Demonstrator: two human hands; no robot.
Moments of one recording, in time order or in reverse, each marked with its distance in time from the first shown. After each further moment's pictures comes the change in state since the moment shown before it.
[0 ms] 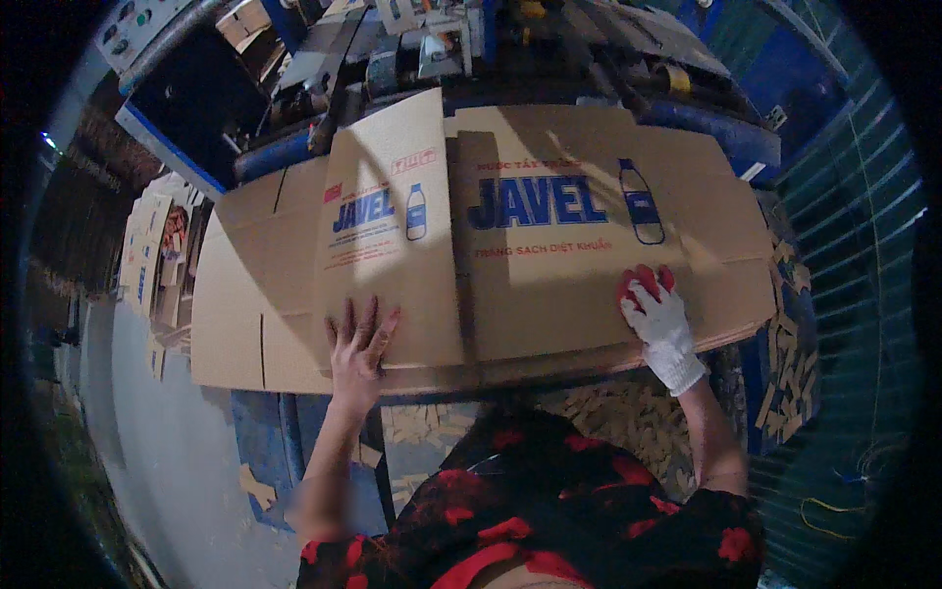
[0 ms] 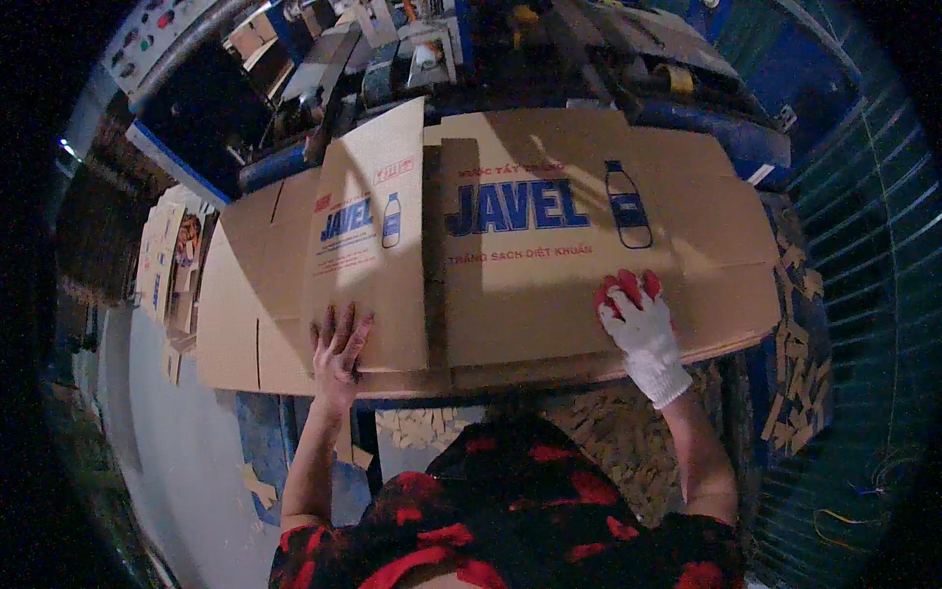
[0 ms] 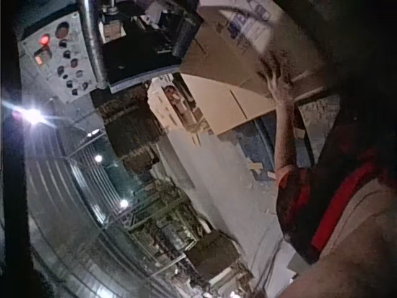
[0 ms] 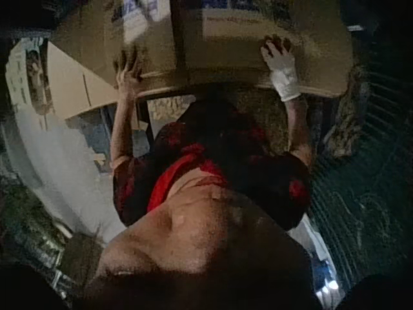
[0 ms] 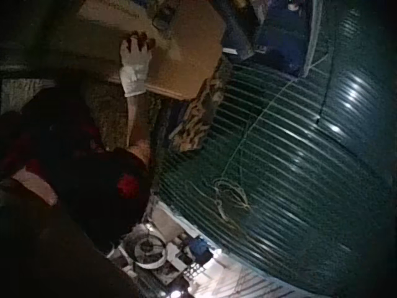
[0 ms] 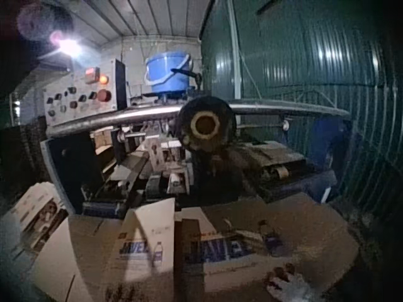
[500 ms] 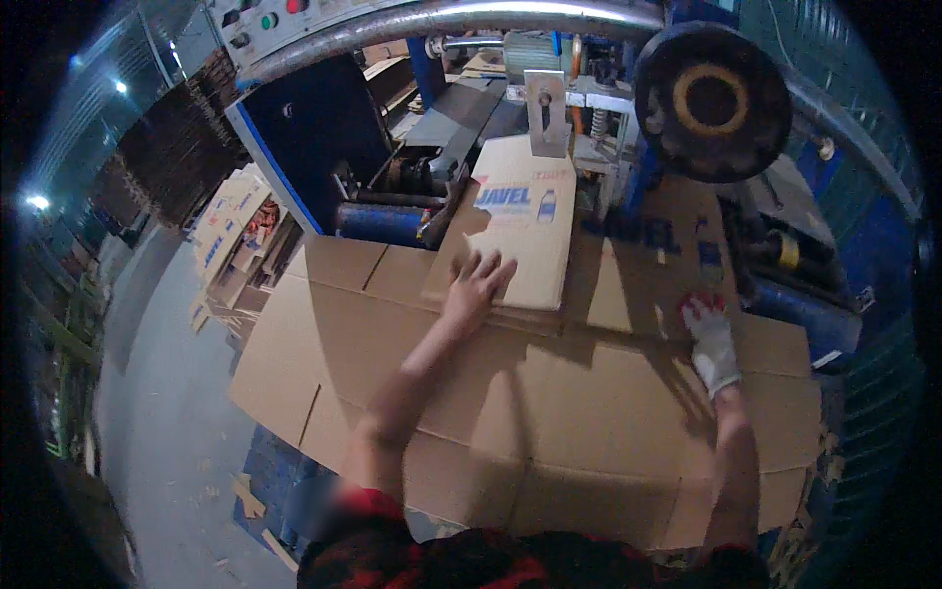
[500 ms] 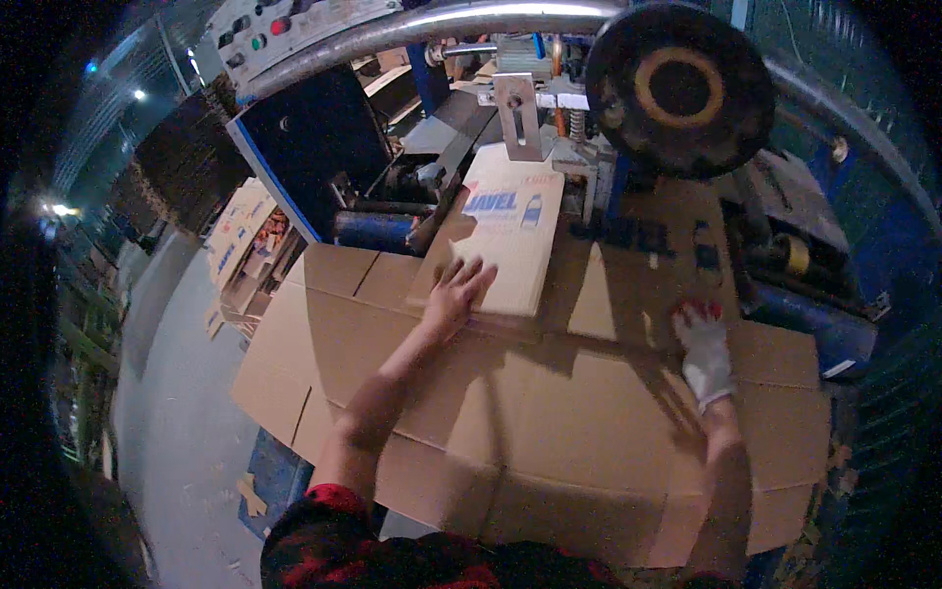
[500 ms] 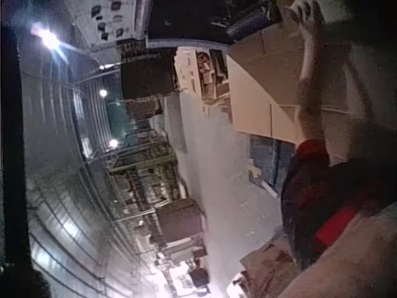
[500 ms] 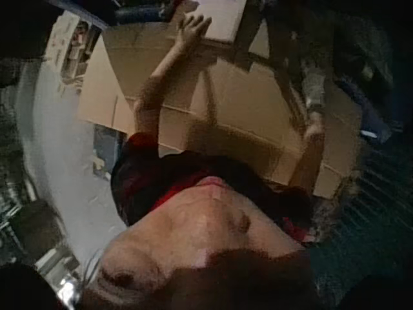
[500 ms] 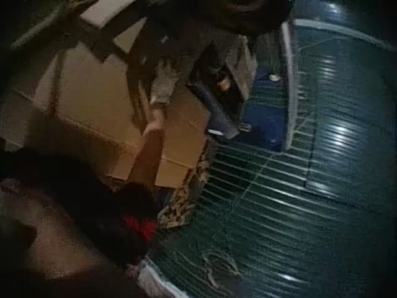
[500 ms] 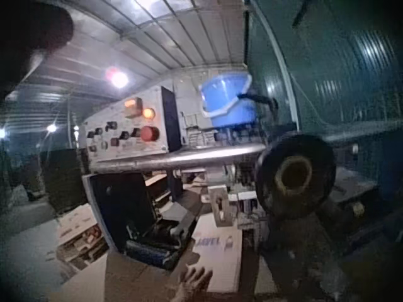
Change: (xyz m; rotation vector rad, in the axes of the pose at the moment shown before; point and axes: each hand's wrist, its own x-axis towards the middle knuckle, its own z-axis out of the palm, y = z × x) left_hand 0.268 -0.095 0.095 0.110 0.143 -0.079; right_hand 0.204 0.174 0.120 -0.115 -0.026 0.012
